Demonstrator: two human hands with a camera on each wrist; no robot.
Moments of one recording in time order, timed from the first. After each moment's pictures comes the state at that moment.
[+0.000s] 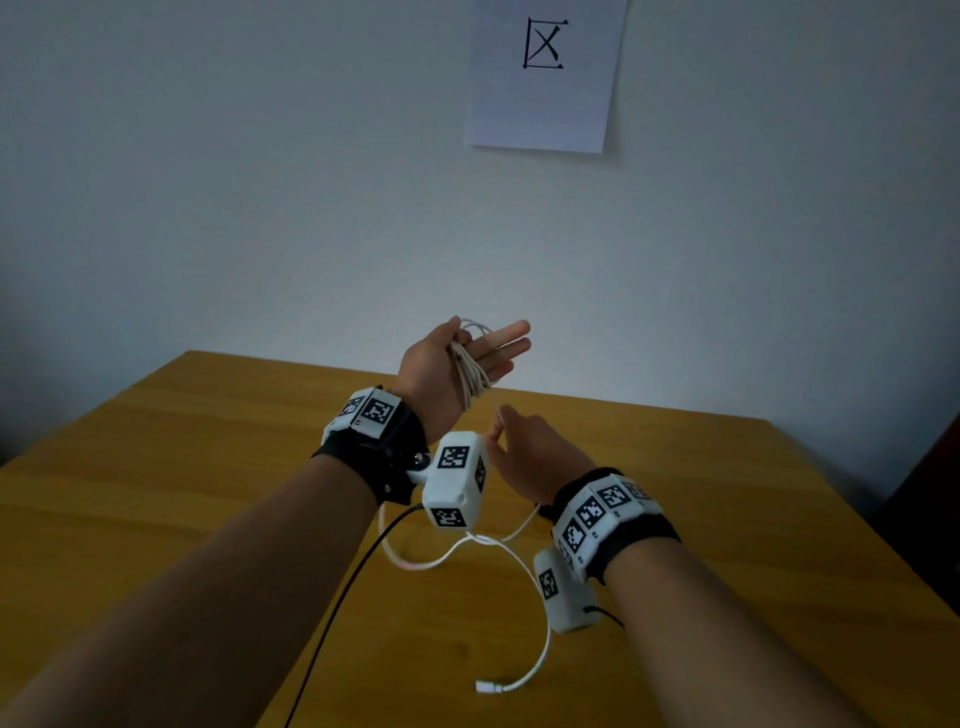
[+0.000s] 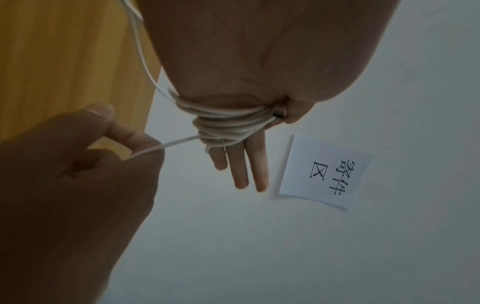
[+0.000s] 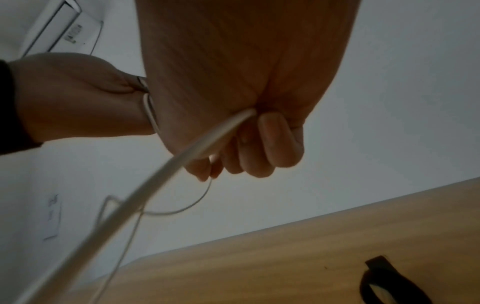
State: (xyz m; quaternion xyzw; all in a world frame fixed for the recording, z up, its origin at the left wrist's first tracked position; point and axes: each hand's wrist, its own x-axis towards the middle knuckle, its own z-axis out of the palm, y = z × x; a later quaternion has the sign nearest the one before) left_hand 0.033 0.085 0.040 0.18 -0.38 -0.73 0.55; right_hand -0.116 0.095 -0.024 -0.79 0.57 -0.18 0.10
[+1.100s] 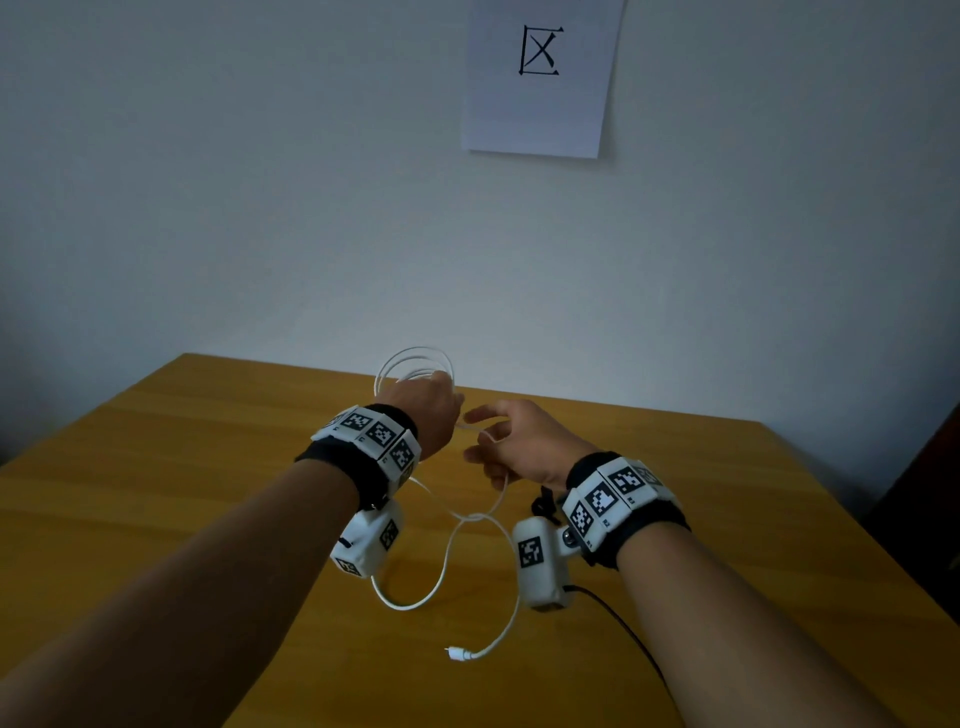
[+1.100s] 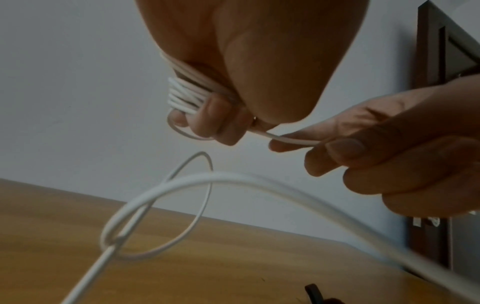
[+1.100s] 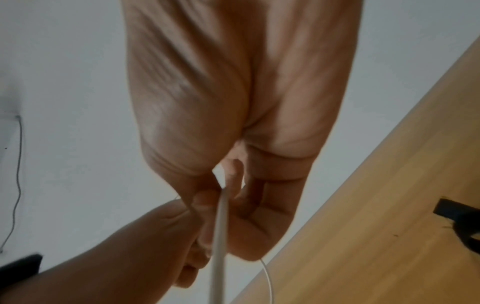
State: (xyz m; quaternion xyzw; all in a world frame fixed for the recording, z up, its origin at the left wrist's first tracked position) left_hand 0.050 0.090 0.022 0.63 -0.77 0.02 0.09; right_hand -0.111 0.109 0.011 -0.66 0.52 -0.27 0.47
